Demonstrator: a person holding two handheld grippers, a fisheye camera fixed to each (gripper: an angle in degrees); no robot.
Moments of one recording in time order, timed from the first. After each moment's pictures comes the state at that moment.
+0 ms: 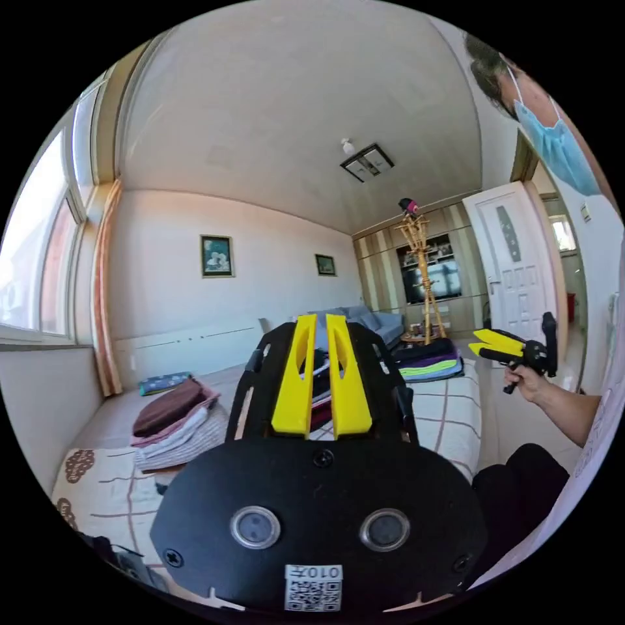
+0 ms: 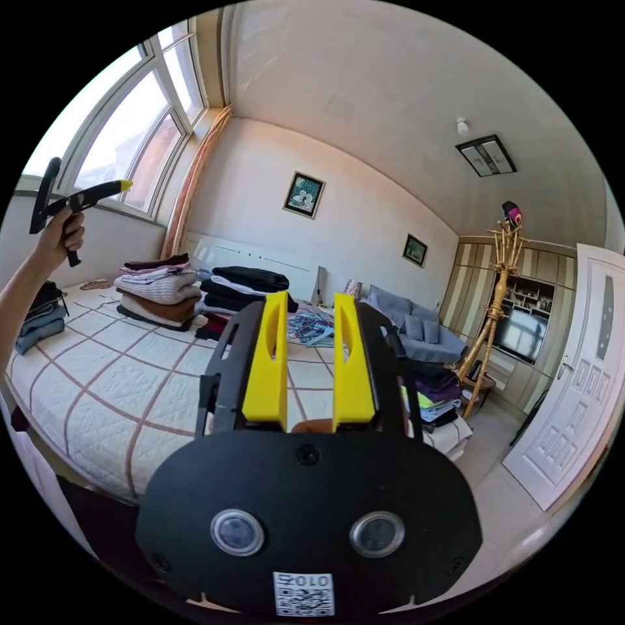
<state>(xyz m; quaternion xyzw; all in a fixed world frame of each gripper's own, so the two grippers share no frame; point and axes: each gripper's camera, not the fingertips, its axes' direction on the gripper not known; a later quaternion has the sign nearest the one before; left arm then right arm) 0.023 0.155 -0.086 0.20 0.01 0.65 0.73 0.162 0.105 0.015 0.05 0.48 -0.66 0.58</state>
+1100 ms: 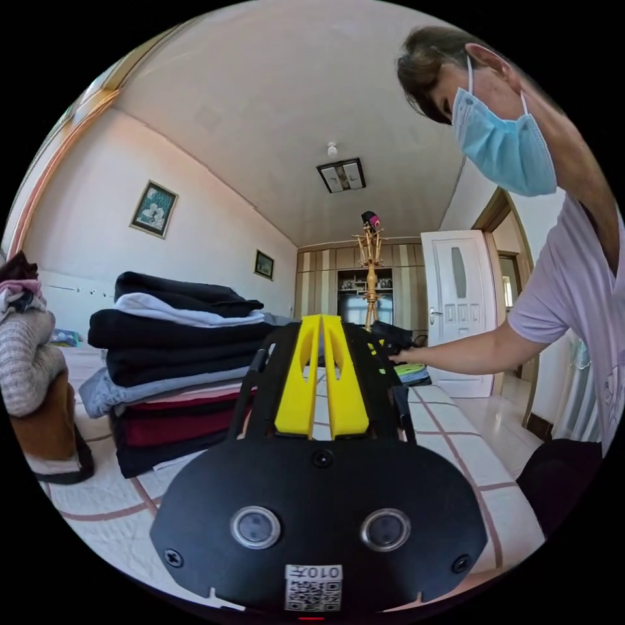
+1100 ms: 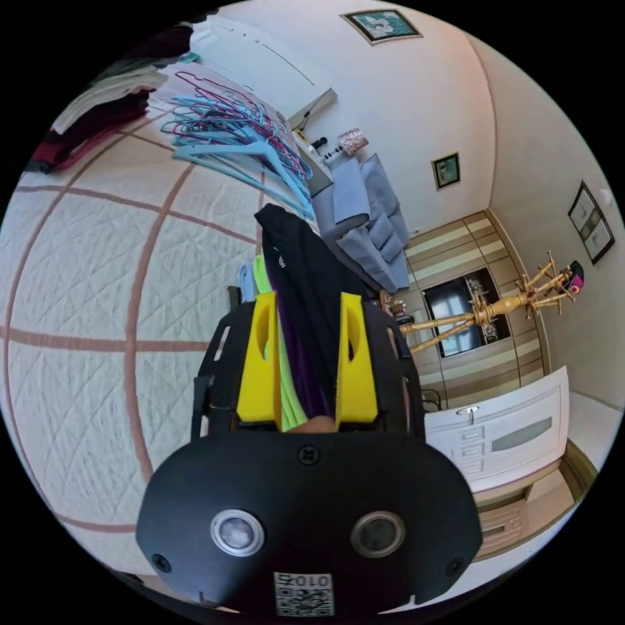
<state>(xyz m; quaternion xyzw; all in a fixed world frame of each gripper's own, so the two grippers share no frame) -0.184 0.115 0.239 0.11 0.20 0.61 0.76 0.364 -0.348 0.192 -0.18 0.78 -0.53 0.28</state>
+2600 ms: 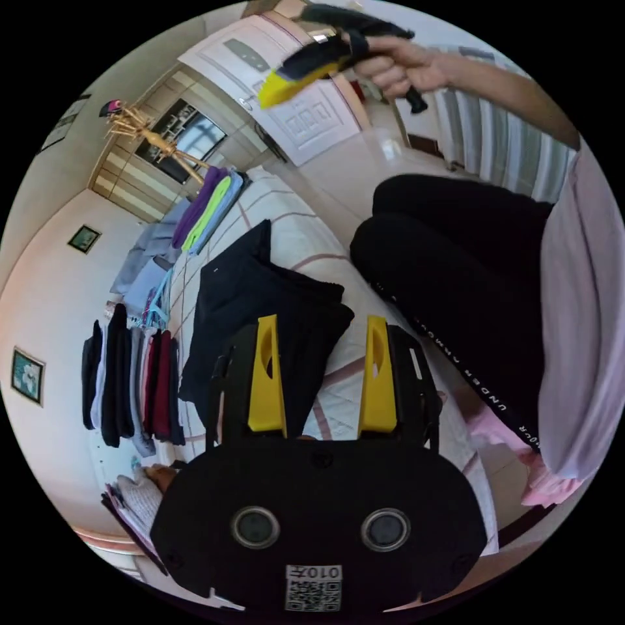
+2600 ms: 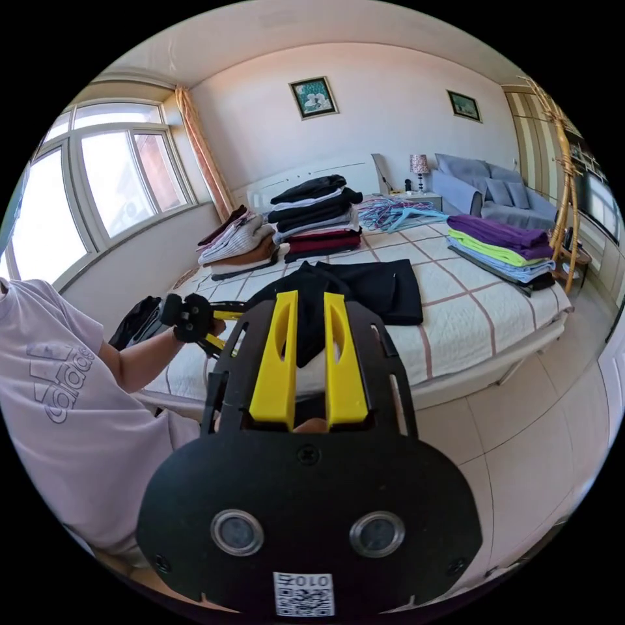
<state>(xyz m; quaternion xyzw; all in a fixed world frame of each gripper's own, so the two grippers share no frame) -0.151 0.529 0.186 -0.27 -0.03 0.89 0.35 0.181 -0.021 -0.127 -0.17 0.46 -0.42 0.77</state>
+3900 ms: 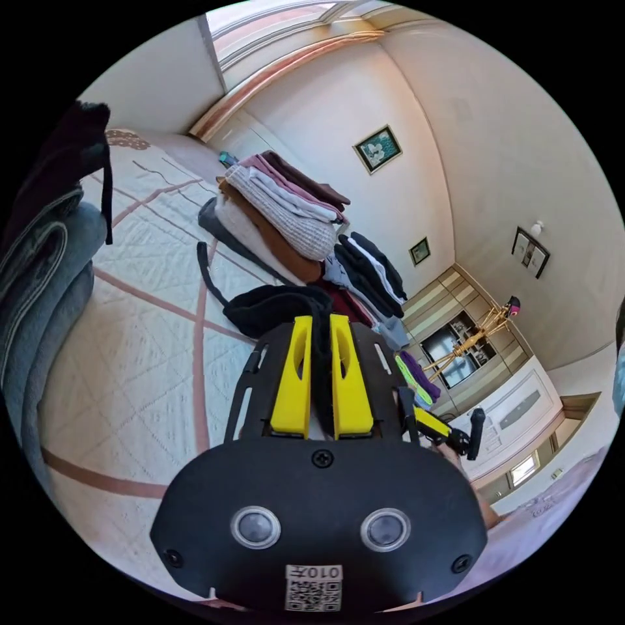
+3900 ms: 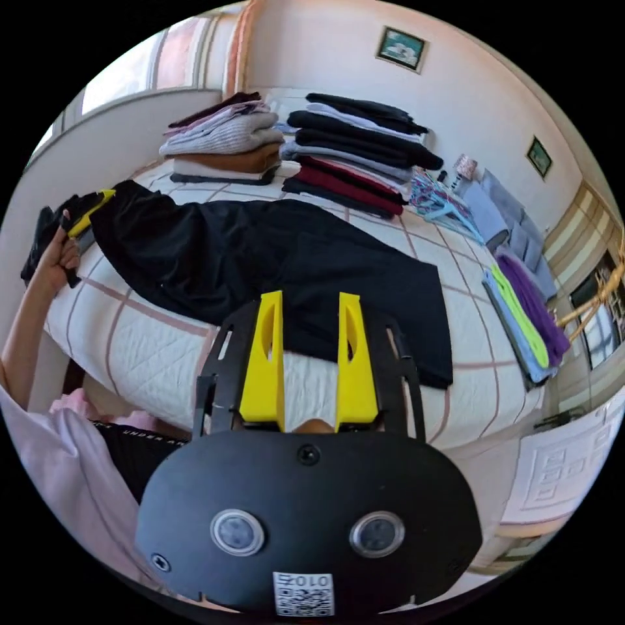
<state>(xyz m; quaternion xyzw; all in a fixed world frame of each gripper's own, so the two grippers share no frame) -0.384 -0.054 -0.098 0.04 -0.03 0.22 0.97 0.319 -0.006 0.126 -0.33 0.57 -0.49 0.57</state>
